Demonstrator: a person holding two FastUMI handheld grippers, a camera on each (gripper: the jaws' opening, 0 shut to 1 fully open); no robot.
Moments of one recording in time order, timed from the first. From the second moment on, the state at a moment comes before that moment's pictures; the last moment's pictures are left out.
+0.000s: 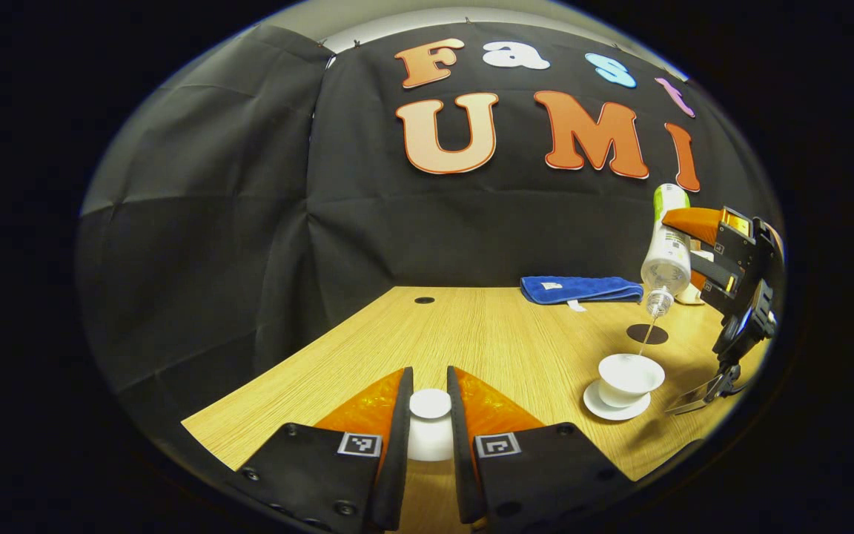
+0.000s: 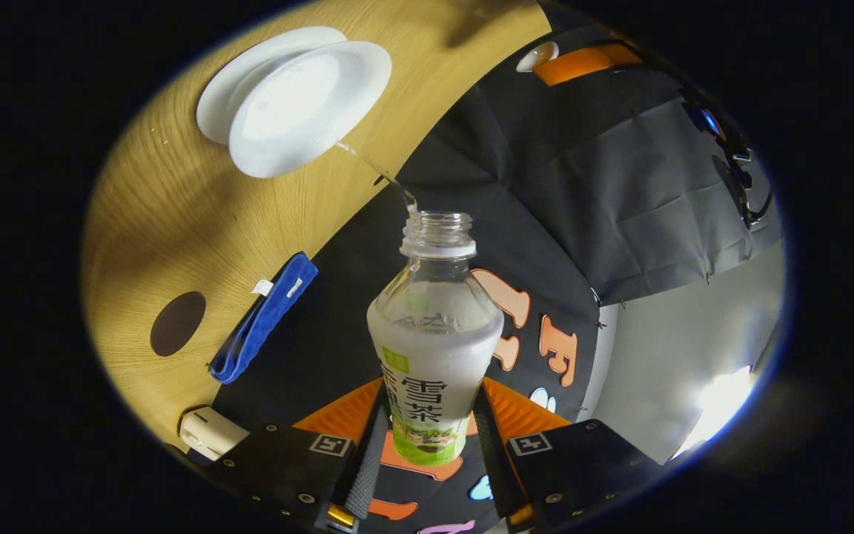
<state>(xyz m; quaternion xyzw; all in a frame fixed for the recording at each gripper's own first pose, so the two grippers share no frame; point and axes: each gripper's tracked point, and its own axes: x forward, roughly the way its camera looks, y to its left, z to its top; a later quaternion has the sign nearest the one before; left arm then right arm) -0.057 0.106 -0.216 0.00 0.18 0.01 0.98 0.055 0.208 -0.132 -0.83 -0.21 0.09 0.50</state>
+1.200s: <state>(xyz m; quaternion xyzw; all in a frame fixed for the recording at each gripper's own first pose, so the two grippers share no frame) -0.050 0.058 -0.196 -0.01 0.17 -0.02 0.99 0.074 0.161 -0.209 -0.45 0.06 0.19 0.87</state>
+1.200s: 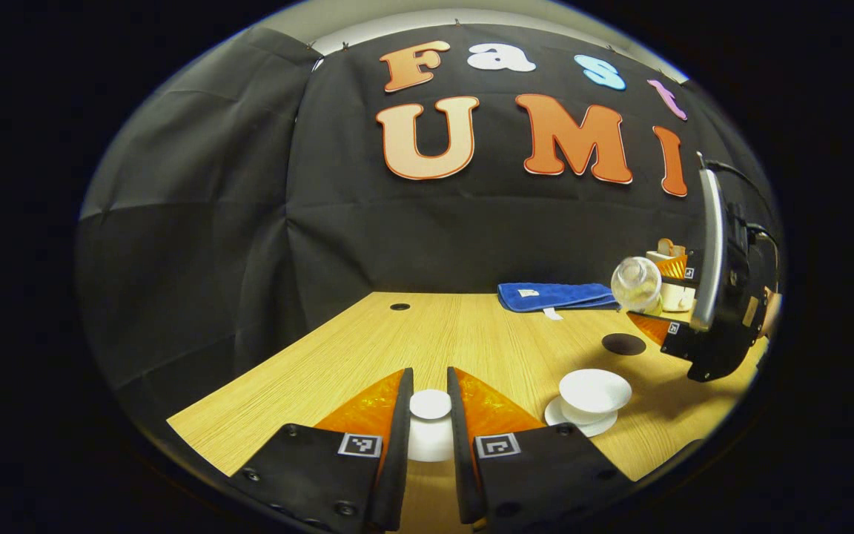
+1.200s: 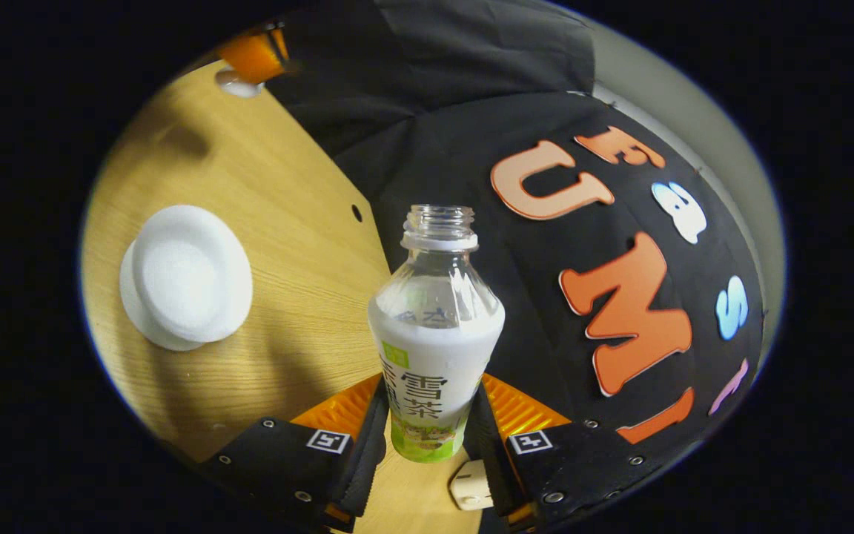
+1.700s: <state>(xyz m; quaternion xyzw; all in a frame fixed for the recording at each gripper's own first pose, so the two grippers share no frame) -0.044 0.037 -0.183 -0.01 0.16 -0.03 0.99 0.136 0.111 -0.202 -0.17 0.13 0.14 0.97</state>
